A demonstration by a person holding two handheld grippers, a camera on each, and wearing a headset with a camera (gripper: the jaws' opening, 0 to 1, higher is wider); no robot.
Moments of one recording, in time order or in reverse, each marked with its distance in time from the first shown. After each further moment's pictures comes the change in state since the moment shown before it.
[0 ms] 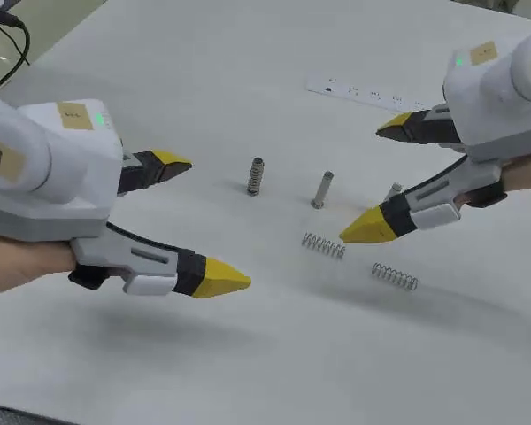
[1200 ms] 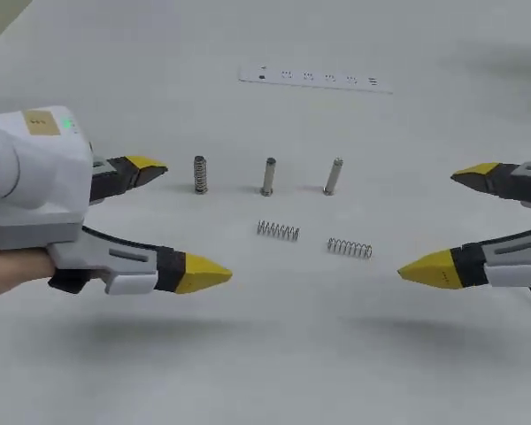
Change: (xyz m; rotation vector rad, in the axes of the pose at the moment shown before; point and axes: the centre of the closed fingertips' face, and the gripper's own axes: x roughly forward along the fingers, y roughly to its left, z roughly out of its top) left arm 0.022 -0.013 0.007 0.045 0.028 -0.086; right arm -0.091 0.033 -0.102 0.332 -0.065 -0.255
